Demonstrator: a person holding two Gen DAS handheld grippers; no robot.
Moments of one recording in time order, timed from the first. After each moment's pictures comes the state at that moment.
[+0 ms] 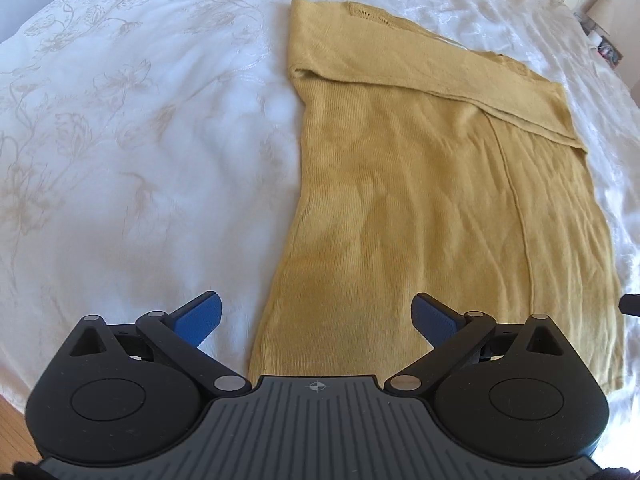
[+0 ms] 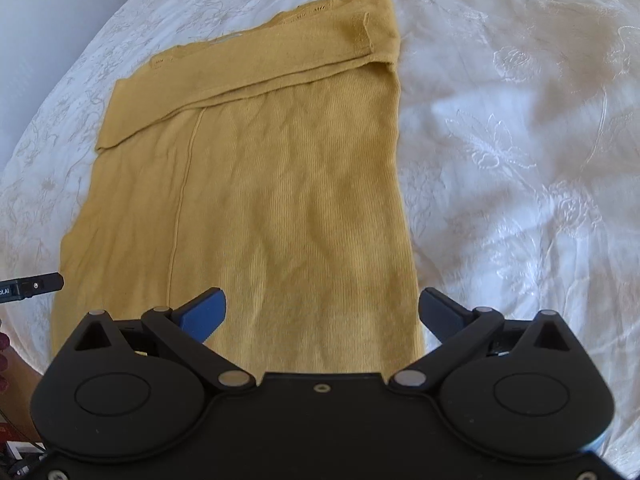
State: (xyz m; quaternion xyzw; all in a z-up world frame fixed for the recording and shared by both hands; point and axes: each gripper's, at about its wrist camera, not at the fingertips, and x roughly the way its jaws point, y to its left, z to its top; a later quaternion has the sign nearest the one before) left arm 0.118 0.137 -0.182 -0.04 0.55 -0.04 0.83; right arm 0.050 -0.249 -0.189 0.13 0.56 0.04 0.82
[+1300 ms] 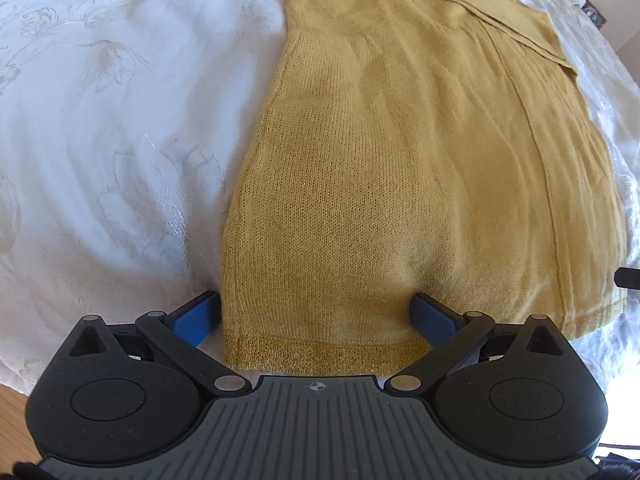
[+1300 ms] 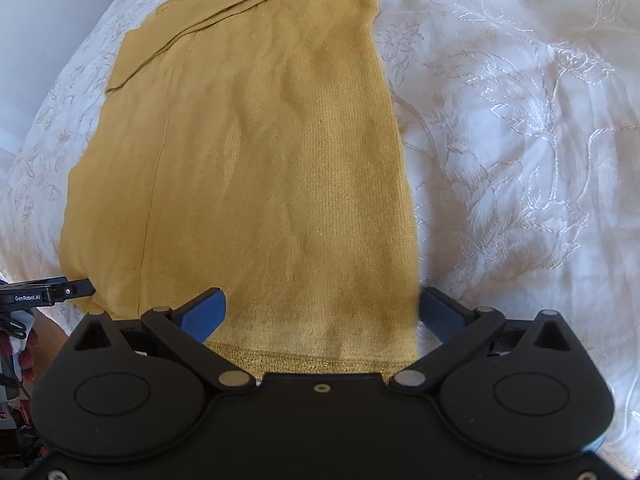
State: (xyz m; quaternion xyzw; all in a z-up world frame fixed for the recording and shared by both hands) left arm 0.089 0.141 -0.240 -0.05 0.61 -0.09 0.79; right arm 0.009 -0.261 -0.235 0.18 0.59 0.08 0.78
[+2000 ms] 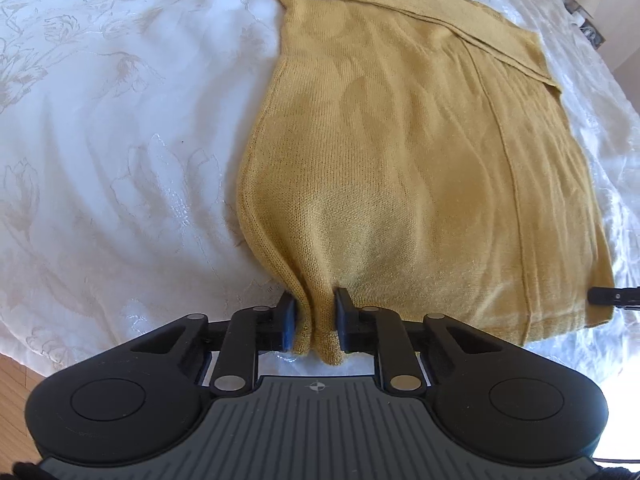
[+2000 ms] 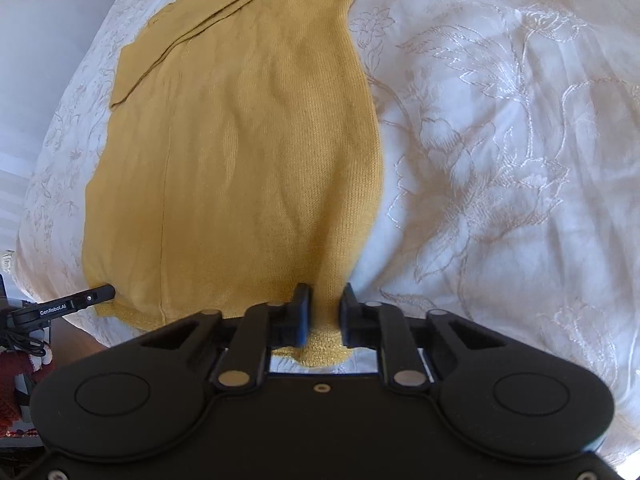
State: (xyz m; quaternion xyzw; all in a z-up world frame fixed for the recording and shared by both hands) left arm 0.069 0.128 -0.210 -0.07 0.59 -0.09 0.80; right arm -0.009 -0.286 -0.226 0.24 0.60 0.09 0.76
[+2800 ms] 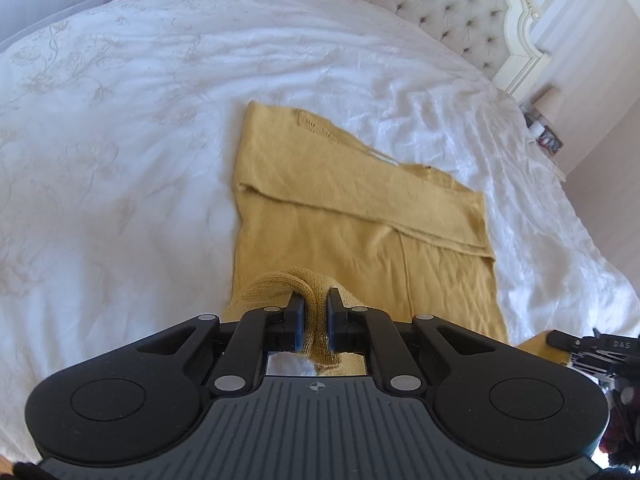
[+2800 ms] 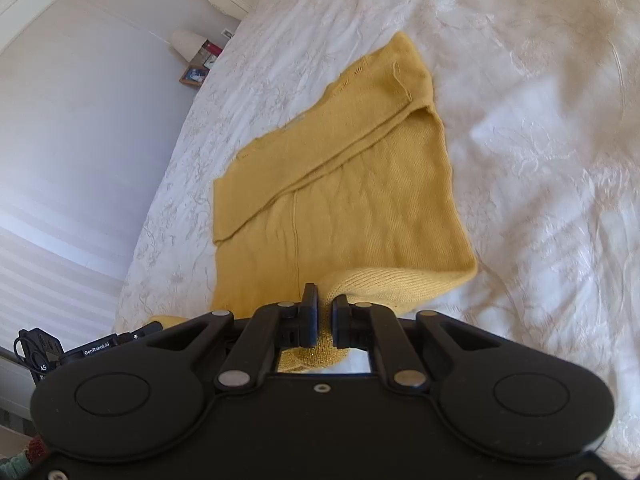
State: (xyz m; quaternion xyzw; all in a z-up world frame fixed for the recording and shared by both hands) left arm 0.147 0.149 -0.108 -0.16 0.45 -0.11 0.87; right arm 0.056 -0.302 -0.147 0.36 0.44 0.12 0.81
